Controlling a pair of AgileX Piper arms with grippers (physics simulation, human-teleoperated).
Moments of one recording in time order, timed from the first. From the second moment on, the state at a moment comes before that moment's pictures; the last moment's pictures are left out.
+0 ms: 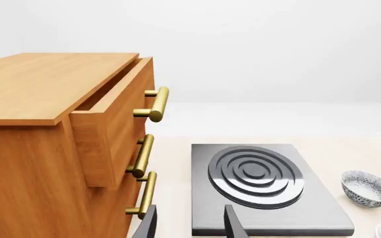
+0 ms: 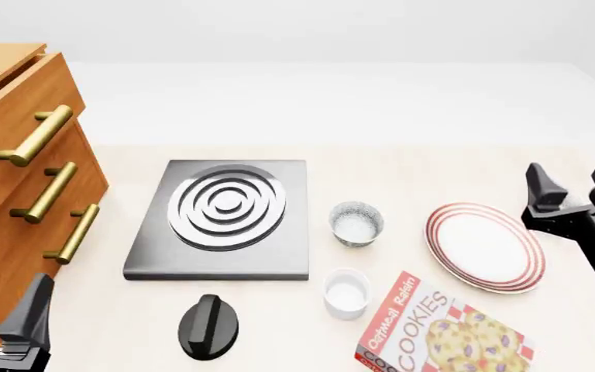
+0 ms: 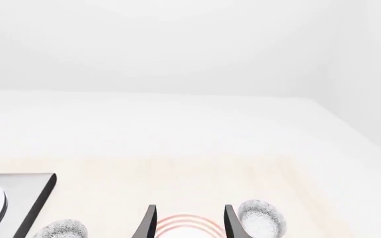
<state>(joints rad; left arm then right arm) 0.00 0.00 0.00 0.00 0.00 -0.09 0.96 -0.31 -0.58 -0.07</state>
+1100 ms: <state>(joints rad) 0.00 0.00 0.00 0.00 0.00 -0.14 1.21 -0.47 -0.59 -0.12</state>
